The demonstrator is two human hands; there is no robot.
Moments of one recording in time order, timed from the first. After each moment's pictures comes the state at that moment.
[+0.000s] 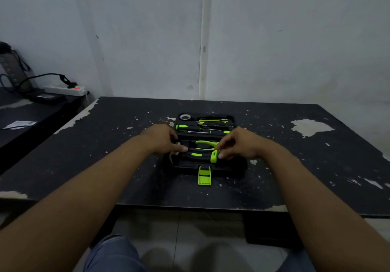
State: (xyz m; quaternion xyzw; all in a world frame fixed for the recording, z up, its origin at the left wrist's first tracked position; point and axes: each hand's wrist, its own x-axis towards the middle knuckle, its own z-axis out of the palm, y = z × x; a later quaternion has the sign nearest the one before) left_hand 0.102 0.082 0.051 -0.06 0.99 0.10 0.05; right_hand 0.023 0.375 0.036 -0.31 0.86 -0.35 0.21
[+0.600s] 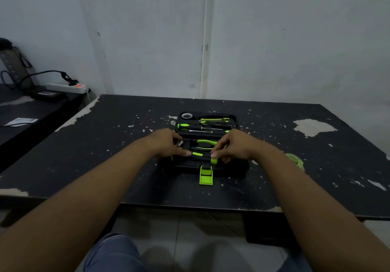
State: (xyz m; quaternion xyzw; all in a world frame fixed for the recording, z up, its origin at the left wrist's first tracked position) left_hand 0.106 0.093 0.043 -0.06 0.98 0.15 0.09; right_hand 0.031 0.353 0.030 -0.29 0.86 -0.36 0.22
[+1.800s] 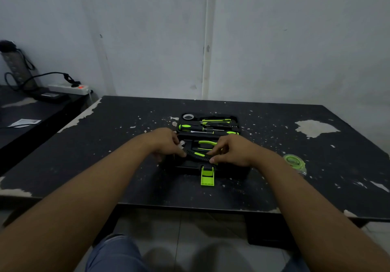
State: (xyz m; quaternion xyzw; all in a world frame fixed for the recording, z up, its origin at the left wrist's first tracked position) left_hand 0.106 0.089 0.055 -0.11 0.97 0.19 0.13; right_hand 0.041 0.352 0.023 -0.36 0.88 -0.28 0.12
